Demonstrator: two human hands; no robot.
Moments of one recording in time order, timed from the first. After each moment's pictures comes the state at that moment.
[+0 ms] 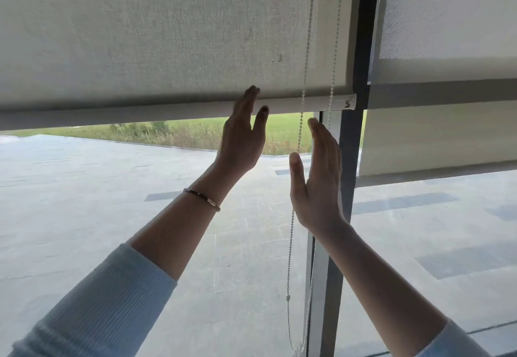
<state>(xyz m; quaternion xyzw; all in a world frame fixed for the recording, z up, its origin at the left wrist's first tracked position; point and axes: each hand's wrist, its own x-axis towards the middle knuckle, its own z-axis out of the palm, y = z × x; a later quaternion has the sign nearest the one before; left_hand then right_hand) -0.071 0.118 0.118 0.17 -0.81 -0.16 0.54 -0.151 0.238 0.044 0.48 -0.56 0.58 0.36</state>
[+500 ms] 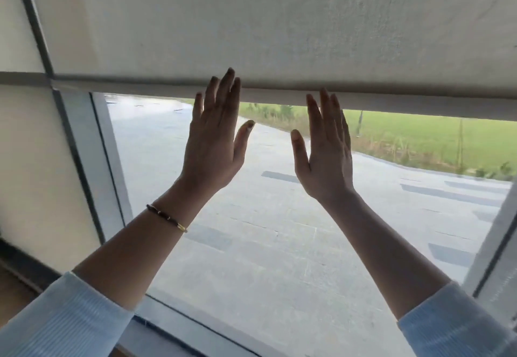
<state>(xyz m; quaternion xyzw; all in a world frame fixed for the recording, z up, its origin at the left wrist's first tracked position) 0.231 0.069 0.092 0.38 -0.73 0.29 0.49 0.027 0.081 0.072 0.67 -0.46 0.51 0.29</state>
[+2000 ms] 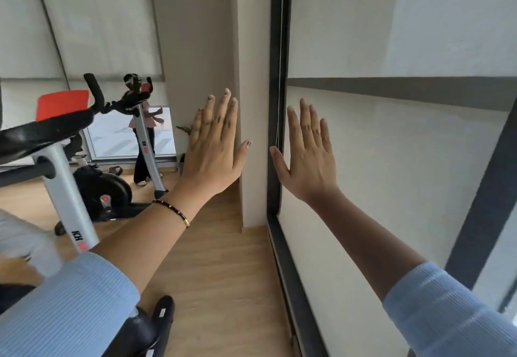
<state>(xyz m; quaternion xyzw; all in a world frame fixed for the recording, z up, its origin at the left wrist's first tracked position) 1.164 -0.117 0.063 0.77 -0.41 0.47 0.15 1.043 -0.281 0.048 0.87 -0.13 0.47 0.07</state>
